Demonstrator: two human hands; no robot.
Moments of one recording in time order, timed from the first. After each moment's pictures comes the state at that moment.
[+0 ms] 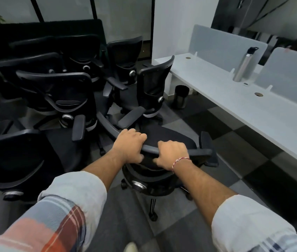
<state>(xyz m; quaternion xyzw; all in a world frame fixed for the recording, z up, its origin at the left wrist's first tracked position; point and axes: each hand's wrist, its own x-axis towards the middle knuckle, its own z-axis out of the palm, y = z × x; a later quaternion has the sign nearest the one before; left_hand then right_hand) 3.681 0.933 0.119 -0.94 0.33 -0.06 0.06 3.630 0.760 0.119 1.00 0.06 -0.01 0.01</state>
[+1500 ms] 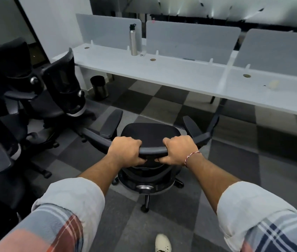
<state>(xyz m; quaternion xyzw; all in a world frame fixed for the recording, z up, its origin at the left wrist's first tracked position) 3.466 0.867 0.117 -0.83 0.55 -0.04 0.08 3.316 0.712 0.113 0.98 -0.17 -0.01 0.07</state>
